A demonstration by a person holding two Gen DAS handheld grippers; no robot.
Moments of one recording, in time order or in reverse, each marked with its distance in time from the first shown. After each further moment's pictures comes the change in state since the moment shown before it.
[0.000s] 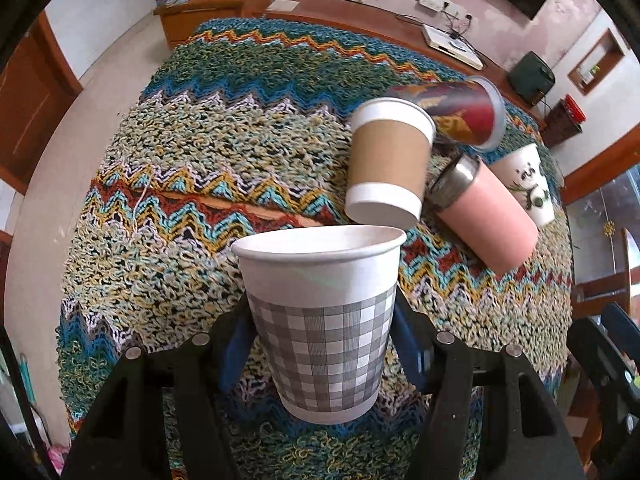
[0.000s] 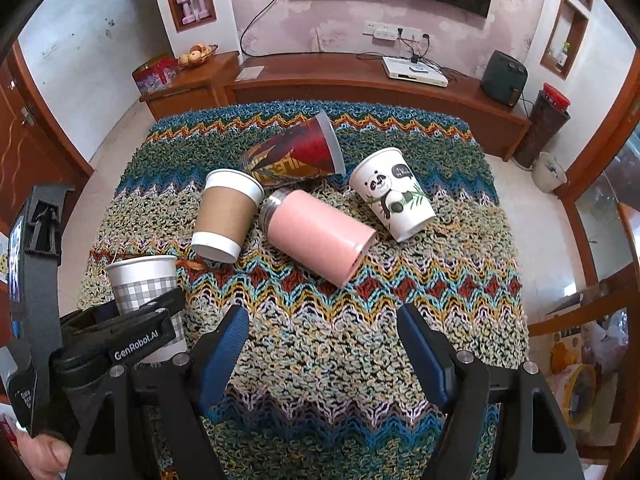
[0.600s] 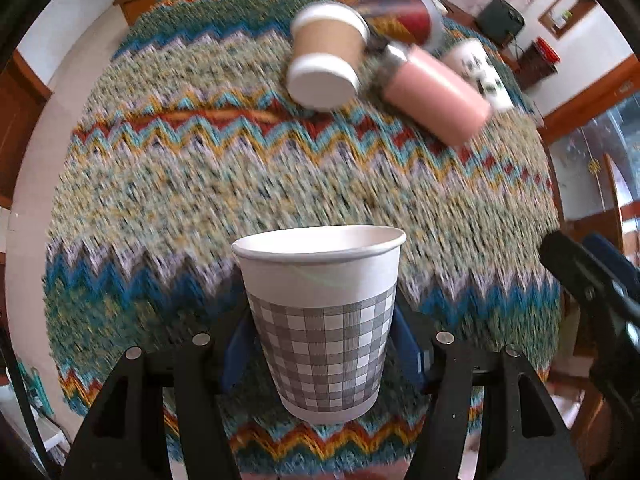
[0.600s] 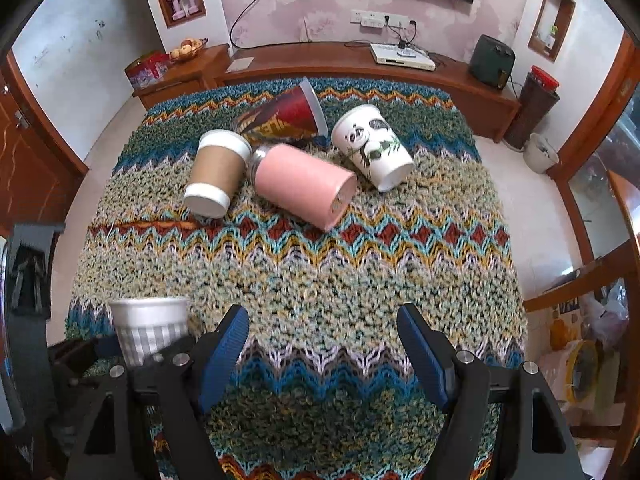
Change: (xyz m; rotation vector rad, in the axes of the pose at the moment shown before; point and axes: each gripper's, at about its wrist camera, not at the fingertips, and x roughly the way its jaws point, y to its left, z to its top) left arm -0.011 -0.028 -0.069 0.121 0.163 -0.048; right arm -0.010 -0.012 -0.050 0.036 0.036 -0.003
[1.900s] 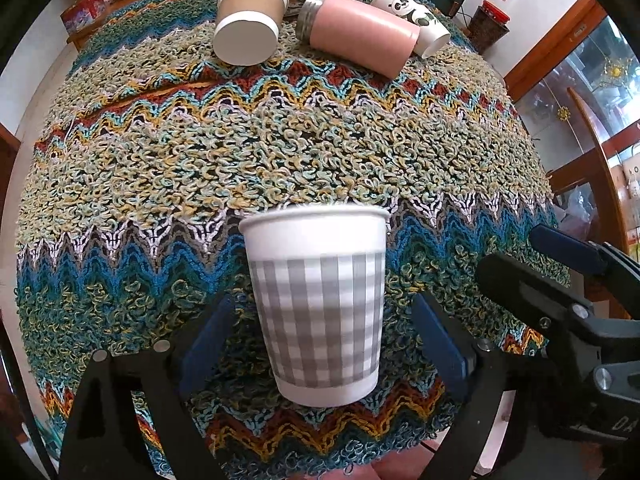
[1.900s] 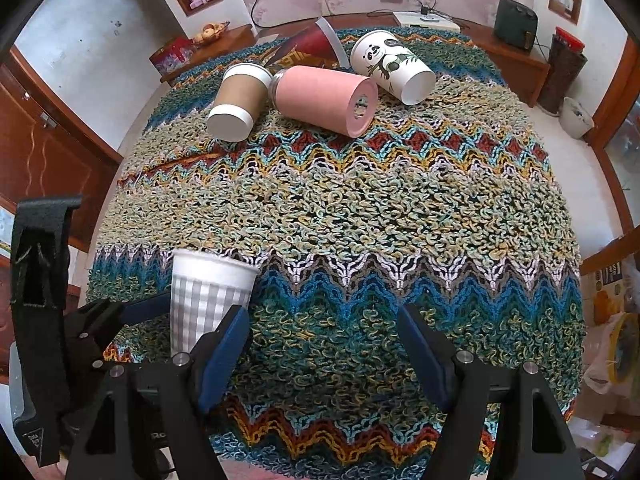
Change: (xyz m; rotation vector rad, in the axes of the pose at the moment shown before) left arm 0.024 -0.022 -0.041 0.180 -0.033 -0.043; right arm 0.018 -0.011 -0.066 0.031 0.078 0.175
